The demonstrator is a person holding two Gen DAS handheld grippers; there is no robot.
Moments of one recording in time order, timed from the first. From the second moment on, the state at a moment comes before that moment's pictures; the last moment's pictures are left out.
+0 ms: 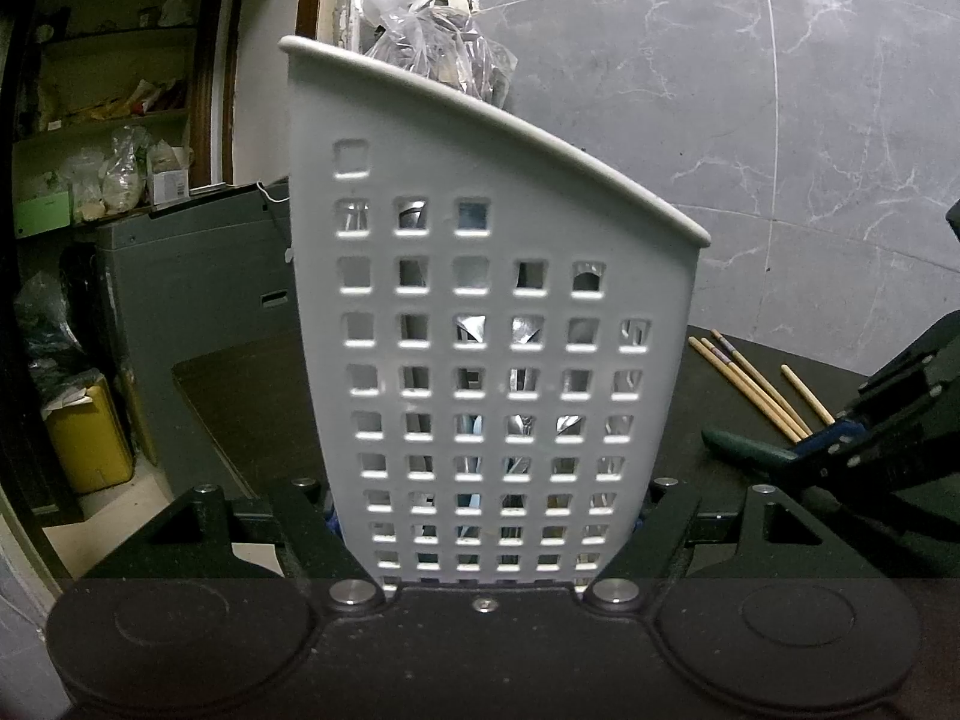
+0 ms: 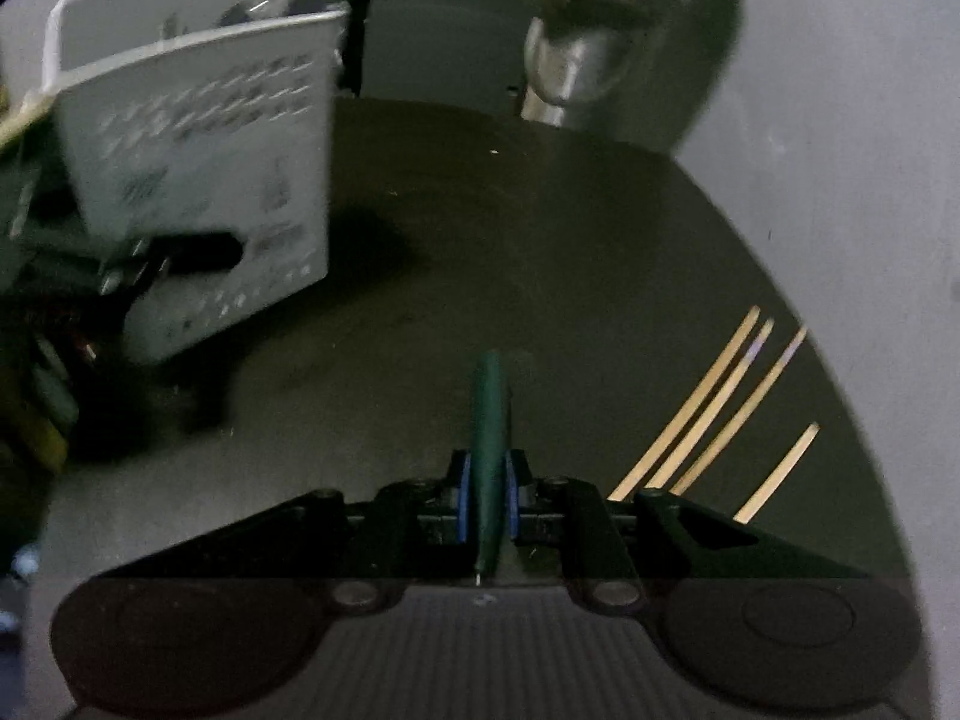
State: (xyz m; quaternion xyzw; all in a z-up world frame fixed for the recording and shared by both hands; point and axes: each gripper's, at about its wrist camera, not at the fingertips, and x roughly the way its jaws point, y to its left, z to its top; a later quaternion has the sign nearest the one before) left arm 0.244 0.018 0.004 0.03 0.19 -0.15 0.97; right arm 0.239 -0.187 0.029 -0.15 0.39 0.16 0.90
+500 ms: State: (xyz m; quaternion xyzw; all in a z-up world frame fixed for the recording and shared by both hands) left arm 0.244 0.019 0.003 0.03 0.19 -0.15 0.97; right arm 0.262 -0.214 0.032 -0.06 0.41 0.17 0.89
